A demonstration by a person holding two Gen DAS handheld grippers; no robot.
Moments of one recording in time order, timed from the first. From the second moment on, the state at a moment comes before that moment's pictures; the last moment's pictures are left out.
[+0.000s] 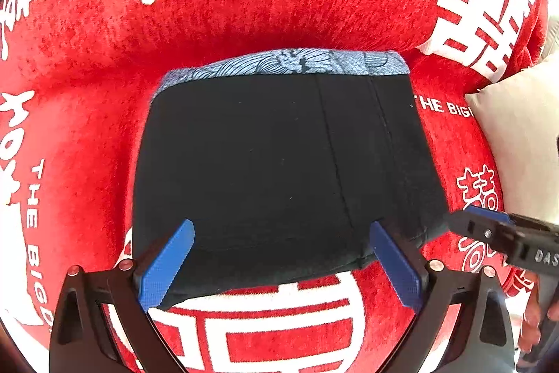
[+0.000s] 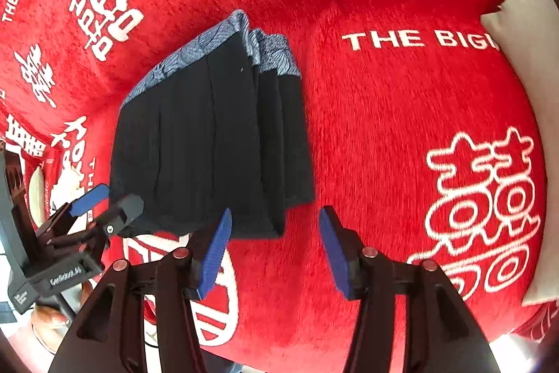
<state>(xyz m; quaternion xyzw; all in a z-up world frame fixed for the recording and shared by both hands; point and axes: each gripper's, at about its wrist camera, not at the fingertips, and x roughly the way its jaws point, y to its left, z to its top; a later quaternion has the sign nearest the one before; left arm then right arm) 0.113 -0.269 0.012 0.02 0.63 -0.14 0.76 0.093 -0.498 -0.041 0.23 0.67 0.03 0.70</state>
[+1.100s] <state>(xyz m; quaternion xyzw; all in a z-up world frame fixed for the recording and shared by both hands) 0.112 -0.195 0.011 0.03 0.69 -0.12 0.71 0.052 -0.457 -0.013 0.18 0.66 -0.03 0.73</state>
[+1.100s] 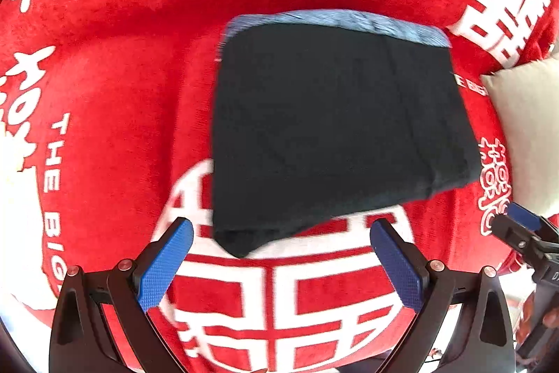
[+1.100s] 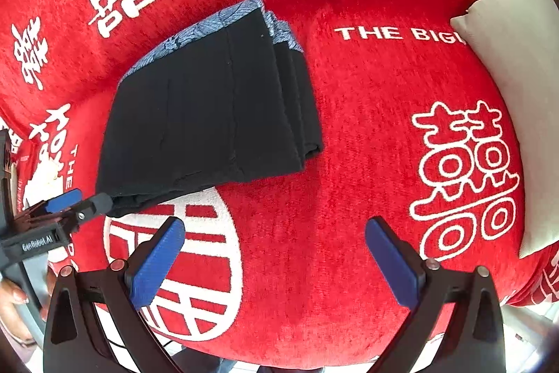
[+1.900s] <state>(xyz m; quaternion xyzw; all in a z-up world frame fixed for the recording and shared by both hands) 0.211 -0.154 -0.055 -0.06 0.71 -0.17 0.68 0.154 -0.536 -0.092 0.32 0.64 0.11 0.69</state>
